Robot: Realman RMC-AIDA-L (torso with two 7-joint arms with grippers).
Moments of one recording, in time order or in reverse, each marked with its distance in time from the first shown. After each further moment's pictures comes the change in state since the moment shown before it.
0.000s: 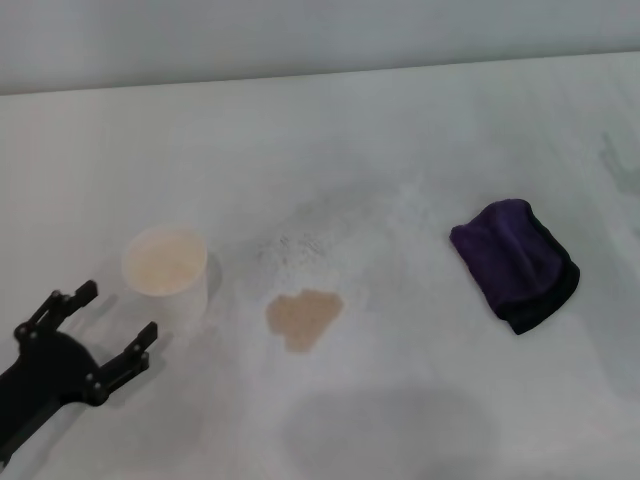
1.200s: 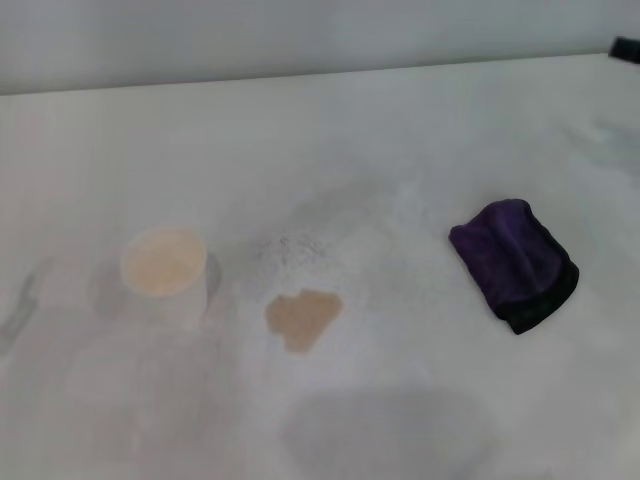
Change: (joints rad) left arm 0.073 0.009 -0.008 0.009 -0.474 0.041 0.042; right arm -0.031 -0.150 -0.525 -0.705 -0.592 -0.162 1.784
